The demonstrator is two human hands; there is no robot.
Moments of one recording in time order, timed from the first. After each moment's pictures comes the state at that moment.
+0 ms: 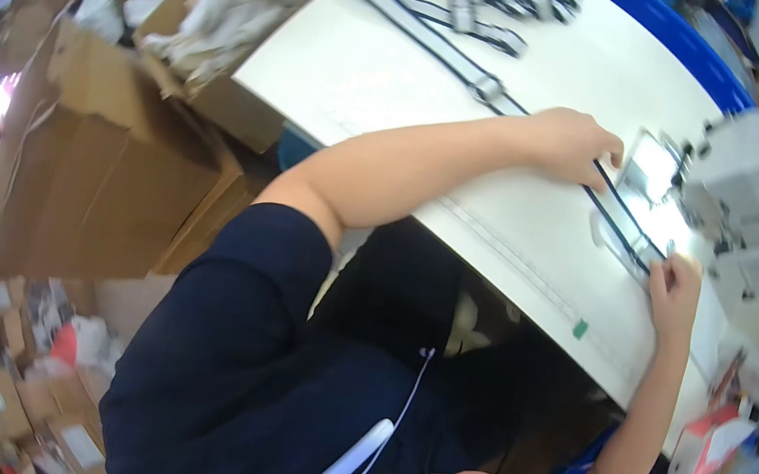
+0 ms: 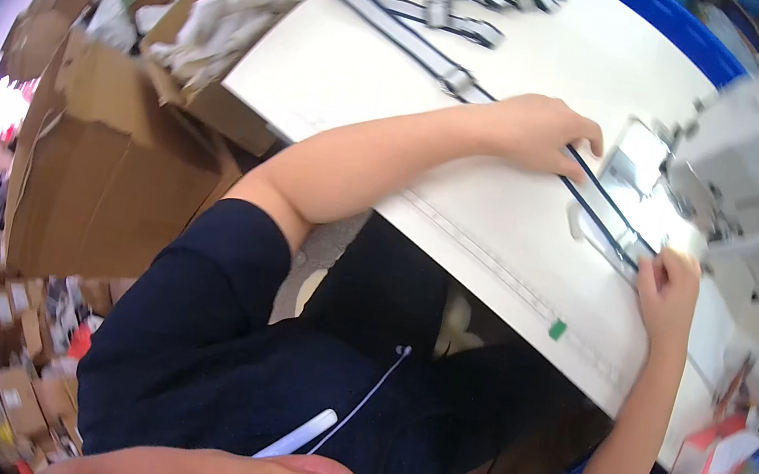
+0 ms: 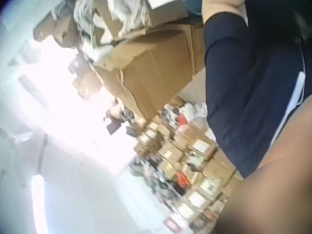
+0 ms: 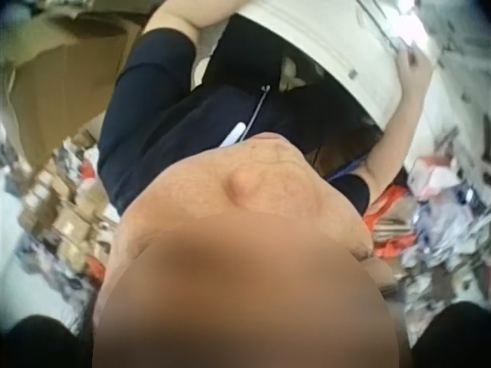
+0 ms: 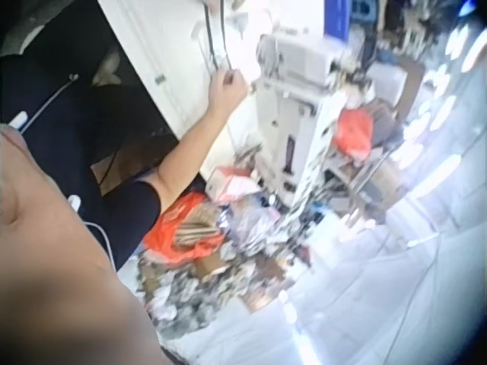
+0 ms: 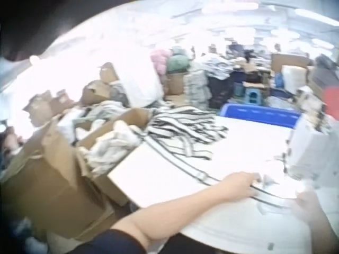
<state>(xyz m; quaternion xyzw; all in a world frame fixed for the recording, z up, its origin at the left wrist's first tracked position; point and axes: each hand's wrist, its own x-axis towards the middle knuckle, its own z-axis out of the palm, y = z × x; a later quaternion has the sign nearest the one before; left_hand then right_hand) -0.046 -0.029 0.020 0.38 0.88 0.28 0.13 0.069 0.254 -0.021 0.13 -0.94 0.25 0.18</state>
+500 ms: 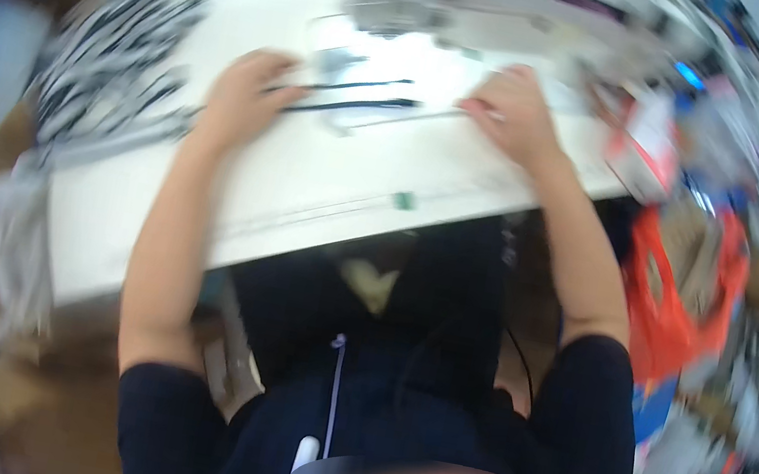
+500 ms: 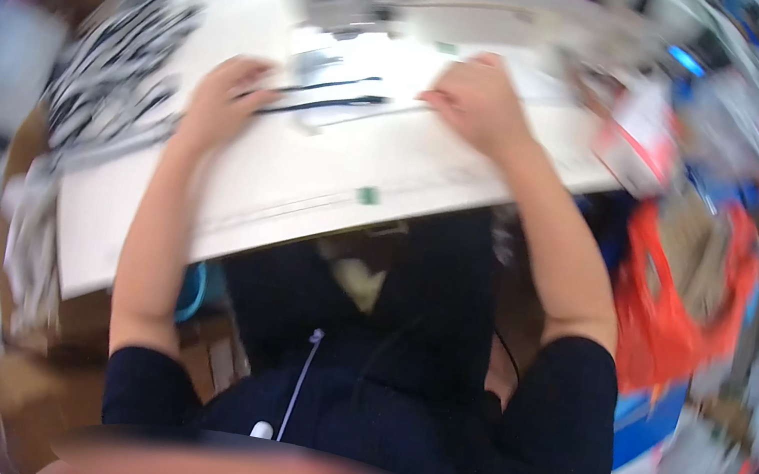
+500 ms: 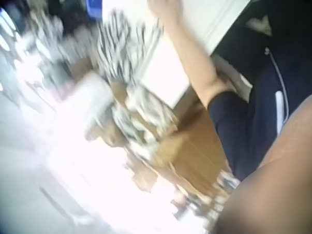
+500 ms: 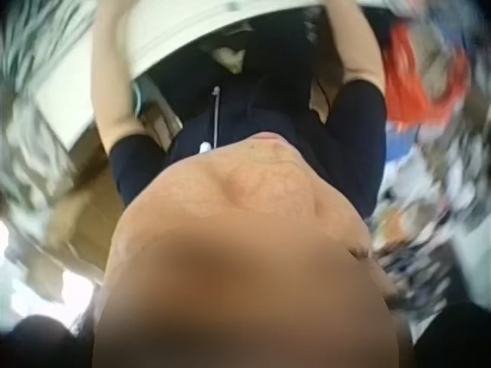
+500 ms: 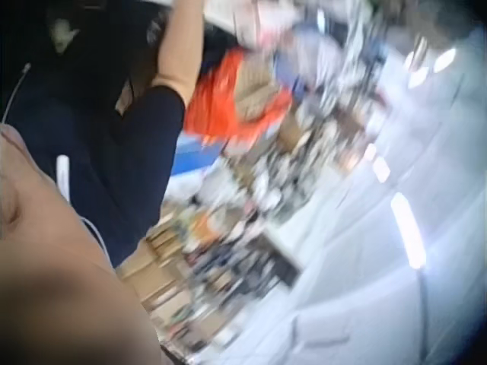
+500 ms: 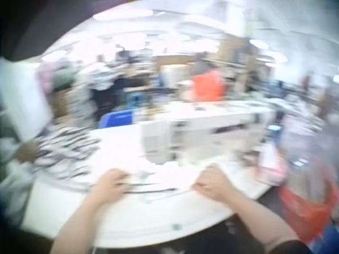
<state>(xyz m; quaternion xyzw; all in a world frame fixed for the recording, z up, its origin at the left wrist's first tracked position) -0.069 -0.042 -0.007 0.40 0.85 0.34 -0.01 0.112 0.265 0.001 0.16 -0.93 0.16 0.28</state>
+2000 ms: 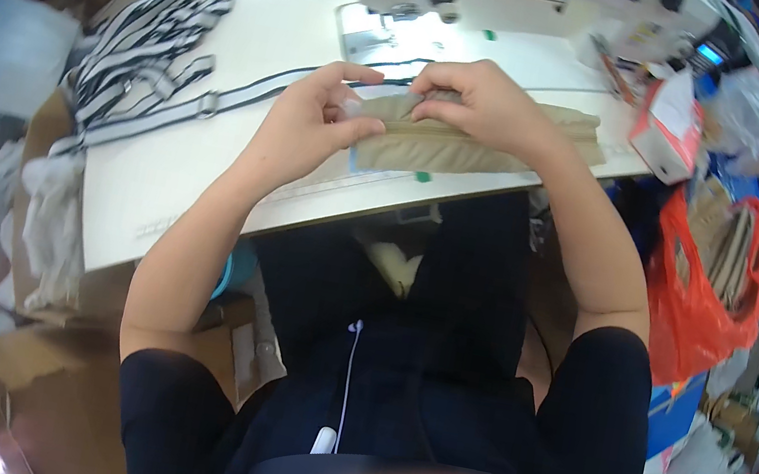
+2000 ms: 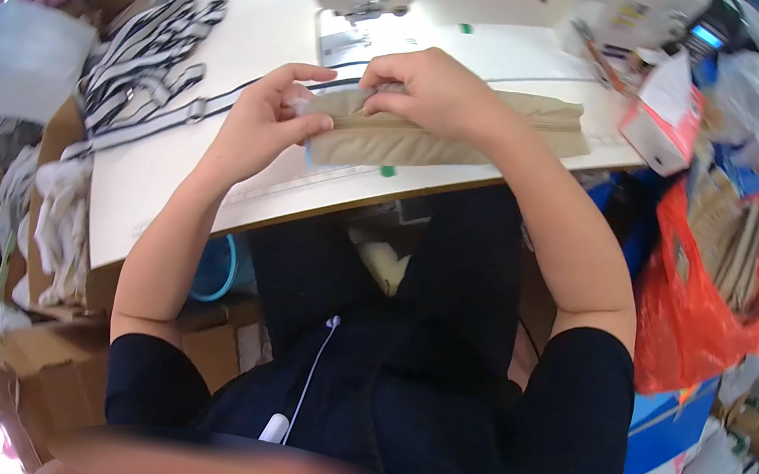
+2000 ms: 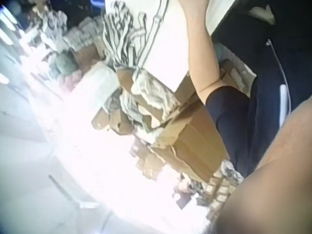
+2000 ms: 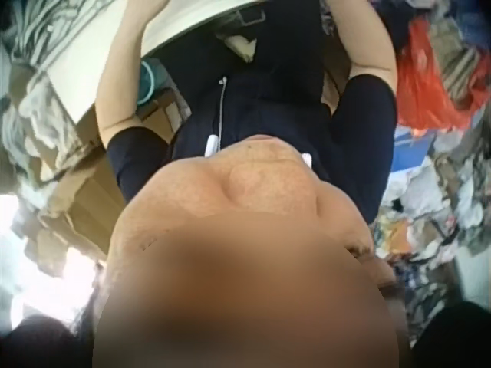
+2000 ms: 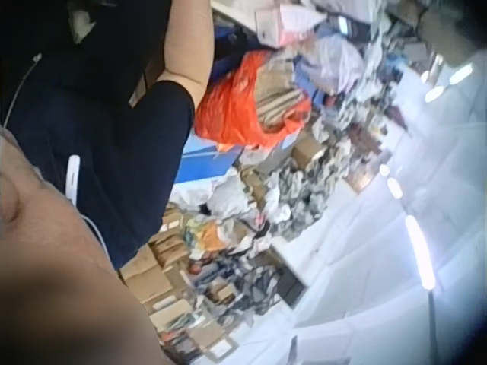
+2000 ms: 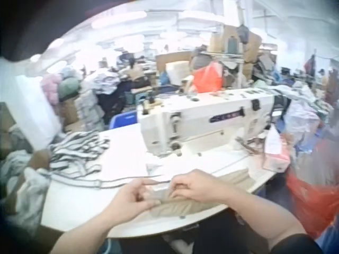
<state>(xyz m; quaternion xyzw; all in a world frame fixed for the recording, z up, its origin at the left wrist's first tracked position) 0.043 -0.026 0.057 0.37 0.71 0.54 0.25 0.134 0.200 0.059 0.12 -0.89 0.43 0.00</state>
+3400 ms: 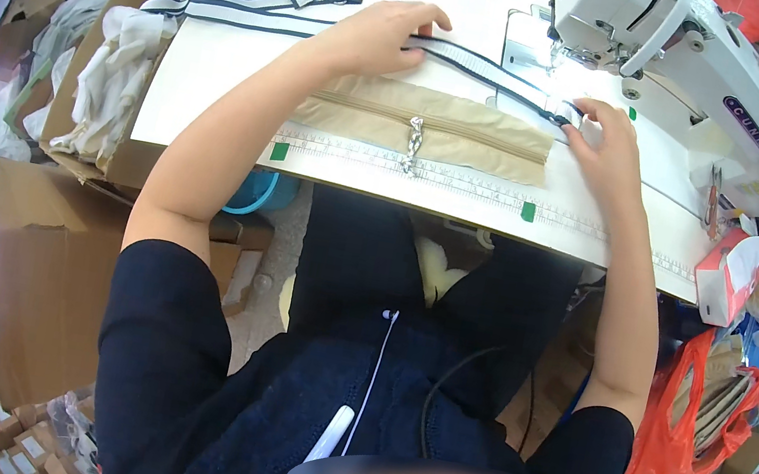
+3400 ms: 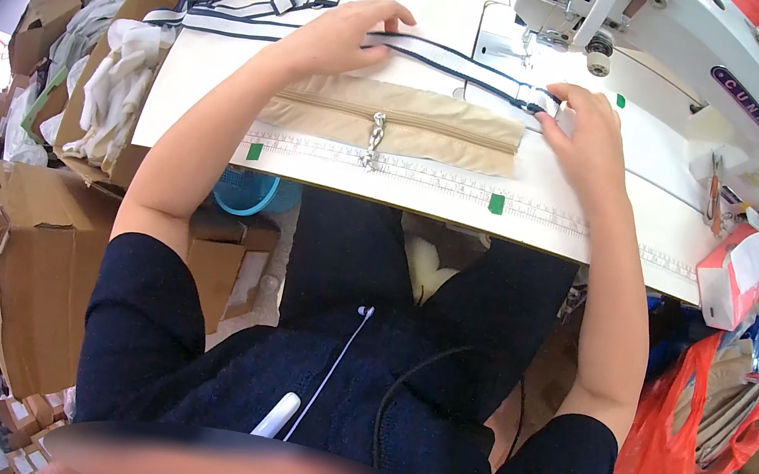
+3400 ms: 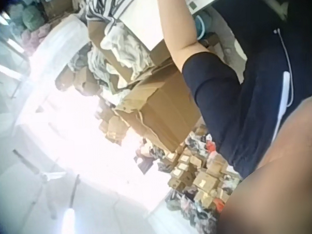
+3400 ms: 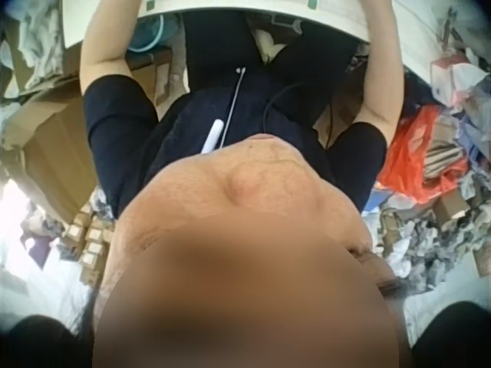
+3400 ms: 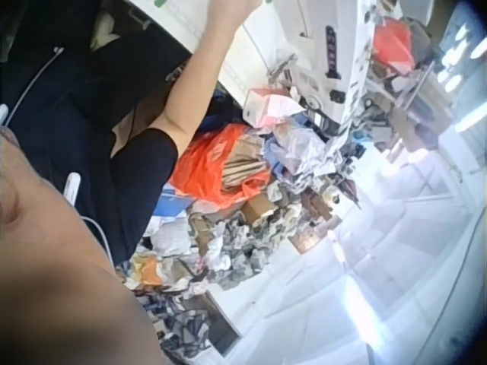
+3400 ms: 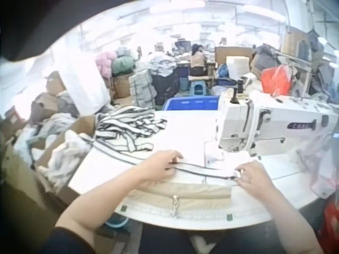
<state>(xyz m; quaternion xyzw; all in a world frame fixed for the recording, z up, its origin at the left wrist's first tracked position) -0.056 -0.083 0.033 0.45 0.87 0.19 0.02 0.093 0.217 -0.005 0.04 -0.95 0.23 0.18</state>
